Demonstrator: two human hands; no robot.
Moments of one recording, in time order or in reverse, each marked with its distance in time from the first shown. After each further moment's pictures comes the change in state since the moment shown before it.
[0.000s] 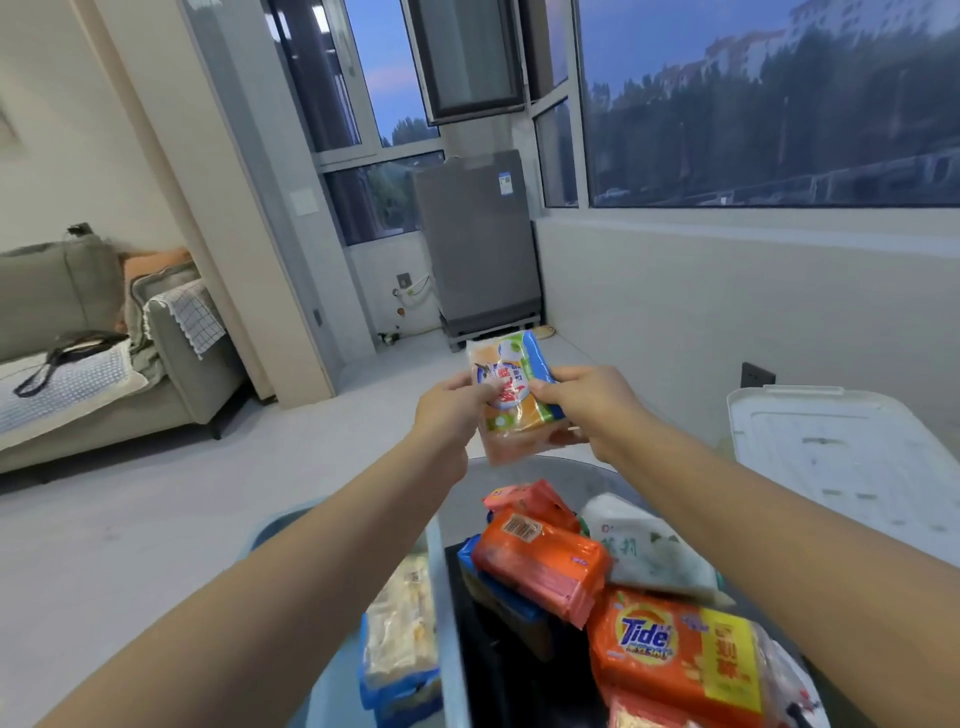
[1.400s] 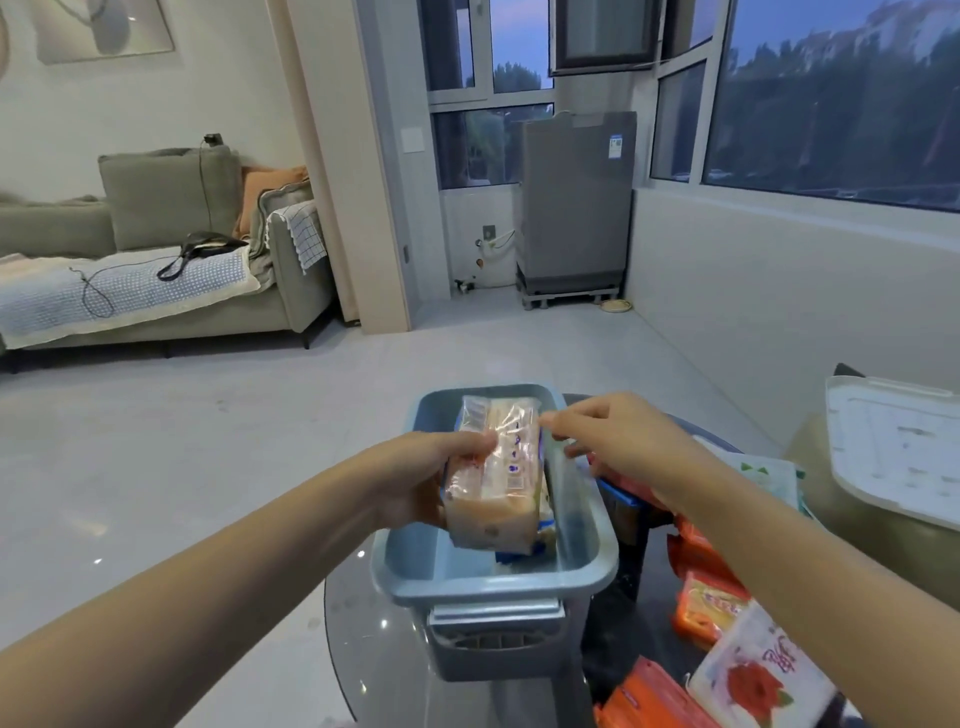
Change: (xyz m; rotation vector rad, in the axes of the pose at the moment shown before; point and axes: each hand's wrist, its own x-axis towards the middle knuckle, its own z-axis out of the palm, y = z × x) left_hand -0.152 -0.039 -0.178 0.142 -0.234 -0.367; right_hand -0.157 0.006 0.075 -0.480 -0.366 -0.159
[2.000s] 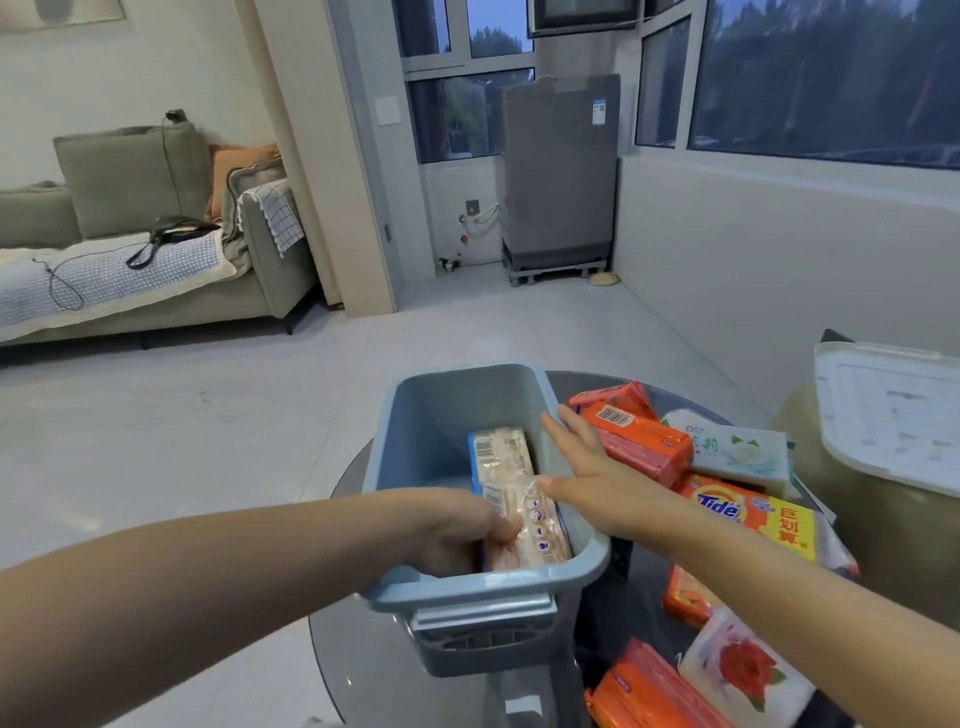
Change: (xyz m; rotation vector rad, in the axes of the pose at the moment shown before) left_hand 0.044 -0.045 0.042 -0.007 -0.130 -0.379; right_hand 0.002 0.057 0.027 -0.100 -0.229 -0.029
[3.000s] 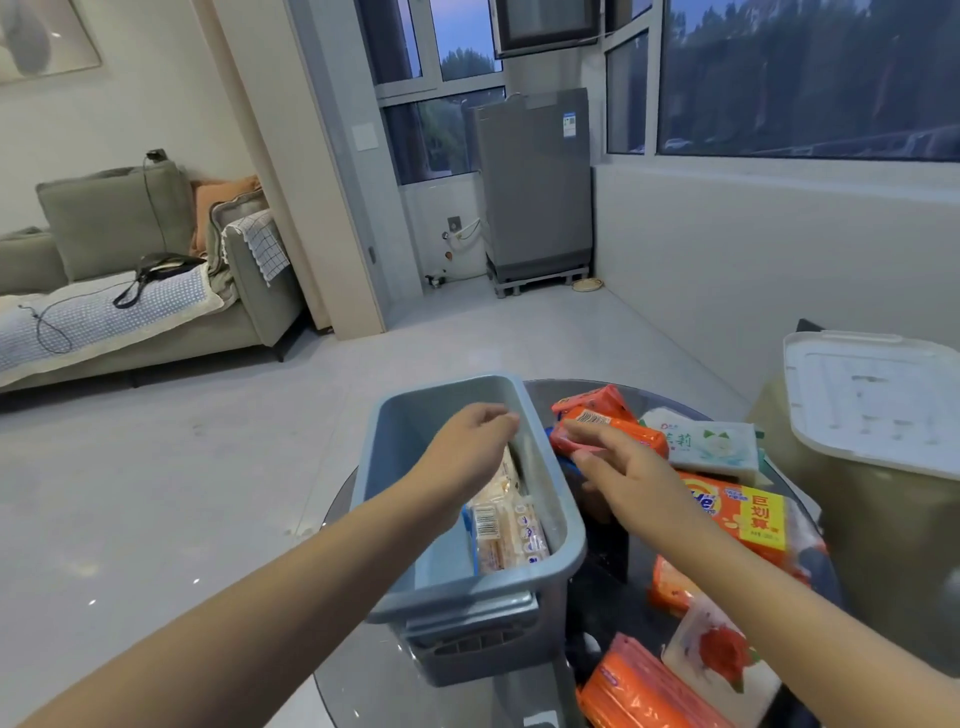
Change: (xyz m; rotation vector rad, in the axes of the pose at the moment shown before) left_hand -0.029 0.041 0.031 0.257 0.464 0.676; right_hand -0.027 0.026 -0.012 0.248 0.413 -0.122
